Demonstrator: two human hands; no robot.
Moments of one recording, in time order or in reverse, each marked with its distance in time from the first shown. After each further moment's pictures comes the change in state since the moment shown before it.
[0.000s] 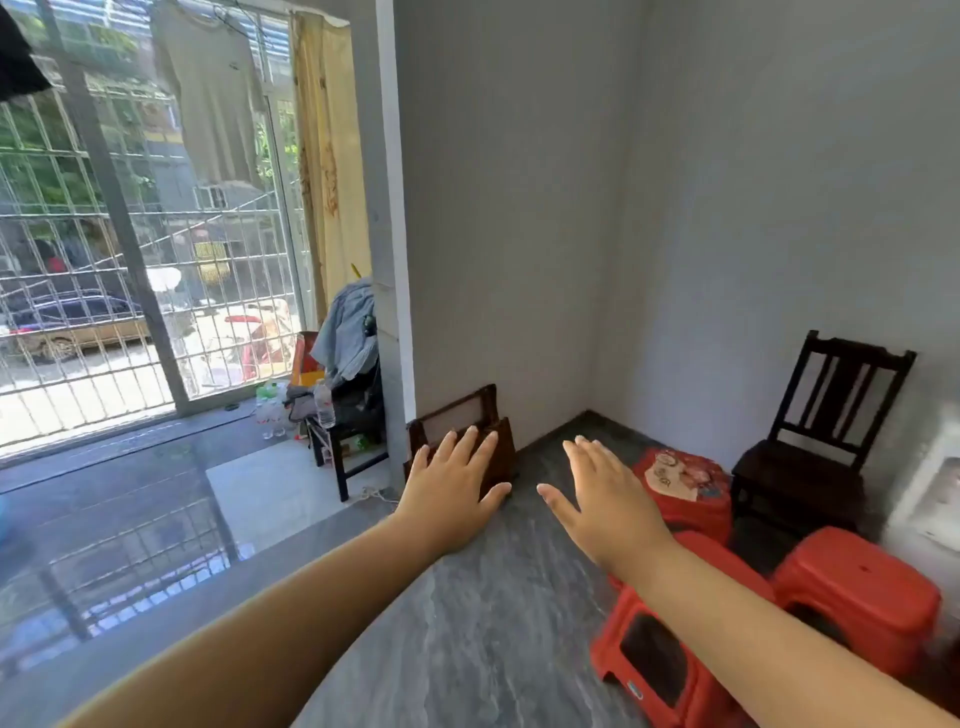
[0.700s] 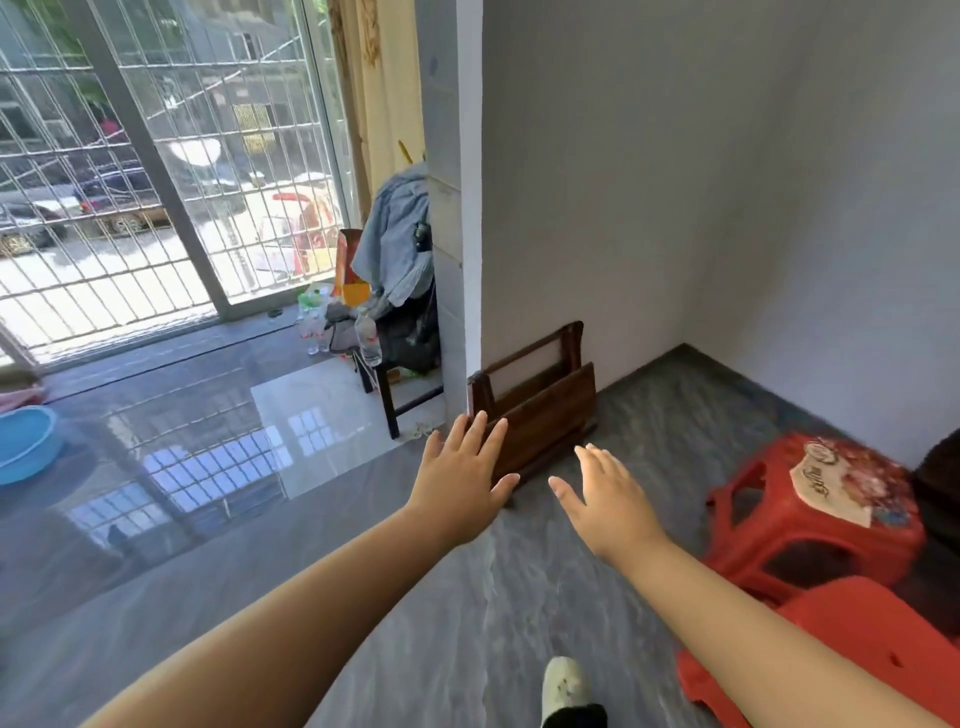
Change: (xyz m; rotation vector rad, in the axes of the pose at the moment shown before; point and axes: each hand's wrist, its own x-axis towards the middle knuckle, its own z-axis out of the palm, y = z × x) left_hand 0.277 -0.257 0.130 0.038 -0.191 -0.139; right_hand 0.363 -0.021 0.240 0.180 -0.300 0.110
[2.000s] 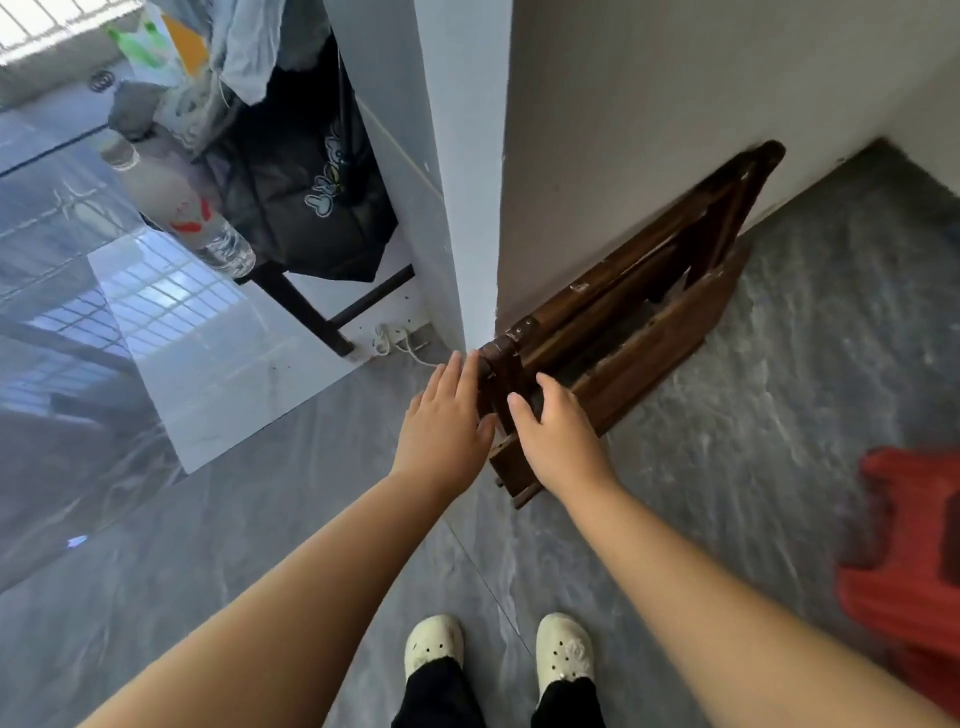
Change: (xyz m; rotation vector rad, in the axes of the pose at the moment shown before) left_hand 0.587 -0.239 0.396 -0.328 -0.248 -0.261; right_hand 0.654 0.084 0.346 0.468 -0.301 0.363
